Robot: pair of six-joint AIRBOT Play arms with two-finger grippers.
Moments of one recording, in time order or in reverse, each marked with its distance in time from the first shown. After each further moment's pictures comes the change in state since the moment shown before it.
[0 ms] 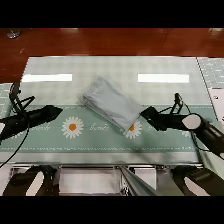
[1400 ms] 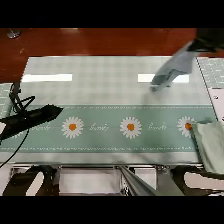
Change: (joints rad) left arm -0.012 -0.002 0.000 0.000 0.020 0.000; right arm -0.379 -0.472 1.569 -0.380 1.096 -0.216
